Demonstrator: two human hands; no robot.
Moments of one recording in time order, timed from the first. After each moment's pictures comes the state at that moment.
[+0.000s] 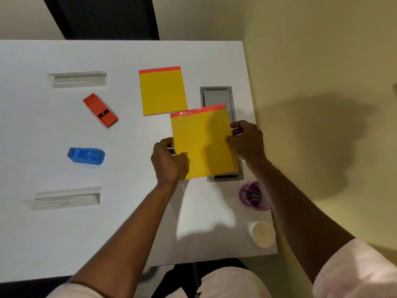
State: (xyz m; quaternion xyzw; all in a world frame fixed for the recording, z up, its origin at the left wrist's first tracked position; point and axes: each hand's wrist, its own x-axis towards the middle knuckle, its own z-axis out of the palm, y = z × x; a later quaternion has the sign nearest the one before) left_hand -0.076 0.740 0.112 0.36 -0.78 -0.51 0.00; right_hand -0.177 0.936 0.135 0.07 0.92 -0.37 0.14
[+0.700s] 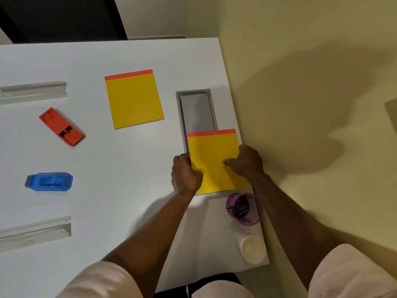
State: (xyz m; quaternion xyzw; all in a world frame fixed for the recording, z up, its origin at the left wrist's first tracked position) left_hand -0.129 0.823 0.052 0.28 -0.84 -0.45 -0.15; right_hand -0.198 1.009 0.062 0.13 0.94 -0.18 0.25
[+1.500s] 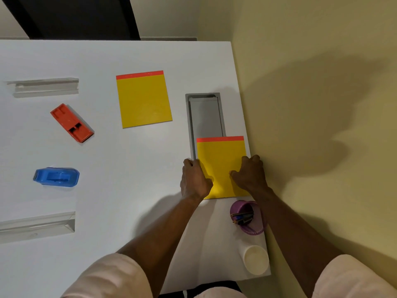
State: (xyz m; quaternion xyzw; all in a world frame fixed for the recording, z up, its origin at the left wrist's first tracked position) left_hand -0.131 0.829 0.036 0.20 -0.88 -0.36 -0.23; right_hand -0.185 1.009 0.041 0.08 0.95 -0.09 0.27
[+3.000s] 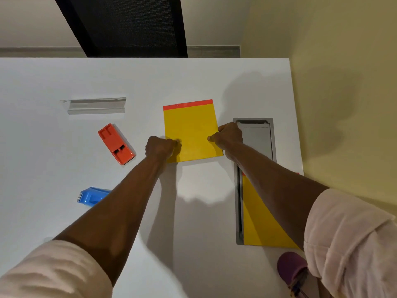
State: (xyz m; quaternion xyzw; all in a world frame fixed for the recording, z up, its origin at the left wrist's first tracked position) left_hand -0.275 0.578 0.025 0.51 -0.70 -0.49 -0.12; right_hand -0.372 0.768 0.009 0.11 0.88 -0.37 0.28
